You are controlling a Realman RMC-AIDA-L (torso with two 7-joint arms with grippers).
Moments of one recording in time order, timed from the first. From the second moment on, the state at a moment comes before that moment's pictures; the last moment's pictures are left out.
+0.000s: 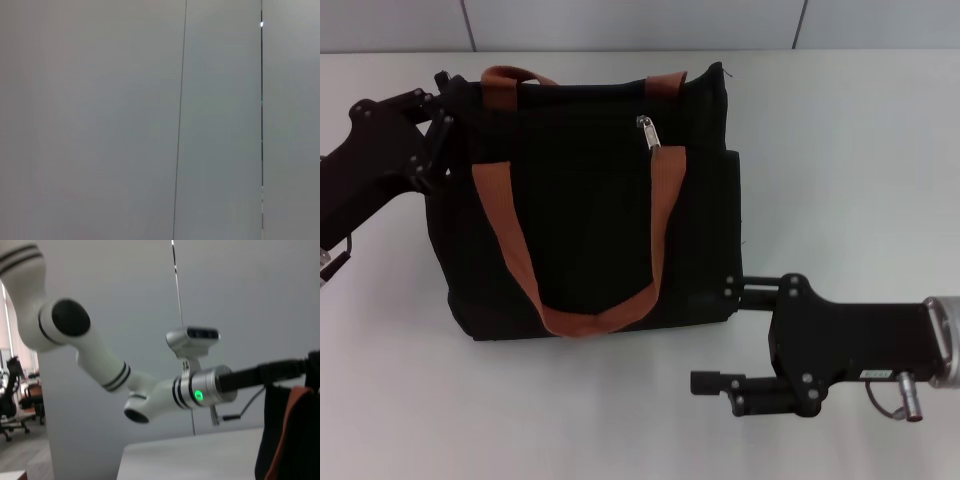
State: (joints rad) left arm -0.44 -2.06 0.46 0.31 1.59 1.67 -0.83; right arm 0.48 2.08 -0.99 -0.40 -1.74 -1.77 0.90
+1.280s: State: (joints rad) left arm -0.34 -1.92 0.54 0.51 1.79 2.01 -1.19; right arm 0.50 2.08 -0.99 -0.39 -1.75 -1.74 0.87
